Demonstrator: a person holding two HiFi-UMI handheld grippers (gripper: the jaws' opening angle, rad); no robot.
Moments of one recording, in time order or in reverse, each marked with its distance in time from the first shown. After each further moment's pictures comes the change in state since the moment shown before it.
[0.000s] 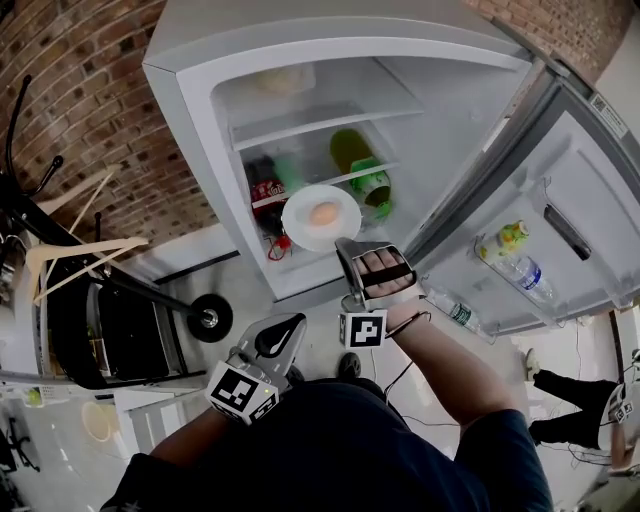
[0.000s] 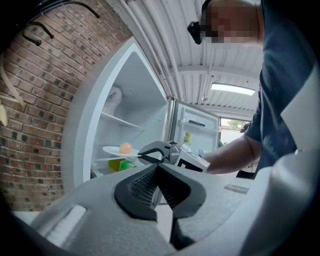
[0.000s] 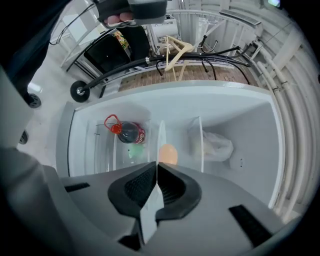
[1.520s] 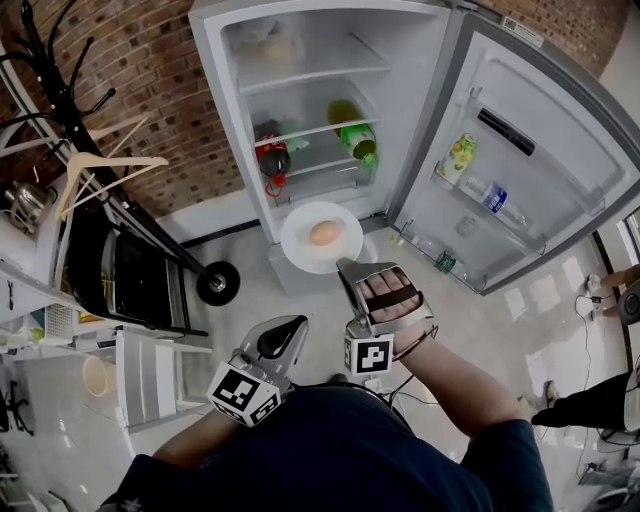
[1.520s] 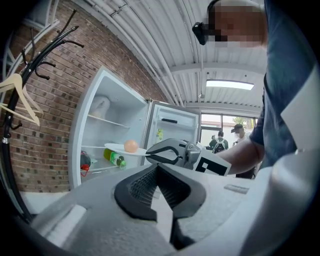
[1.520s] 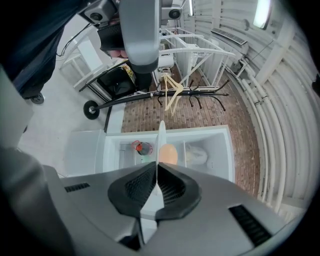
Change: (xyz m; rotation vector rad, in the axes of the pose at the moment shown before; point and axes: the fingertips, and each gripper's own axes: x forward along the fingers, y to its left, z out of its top) left arm -0.102 -0.212 -0.047 0.032 -0.001 0.083; right arm -0.271 0.032 0.022 0.035 -0.112 -0.031
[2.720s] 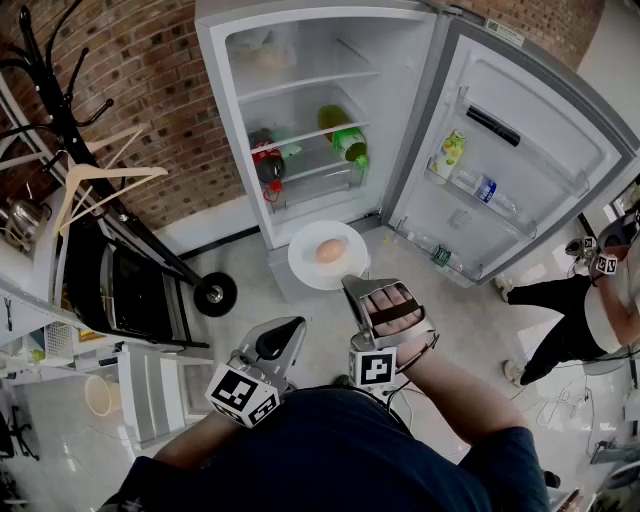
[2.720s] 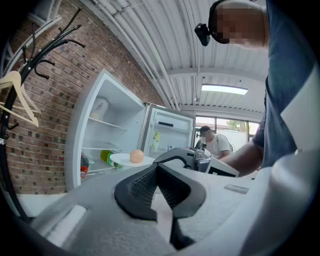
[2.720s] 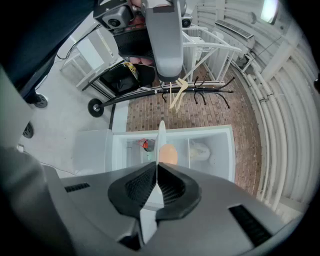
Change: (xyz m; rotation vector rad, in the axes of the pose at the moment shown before) left arm -0.032 0.011 0.008 0.000 -0.016 -0.072; right arm -0.029 0.017 0.024 -0.009 0.085 0.048
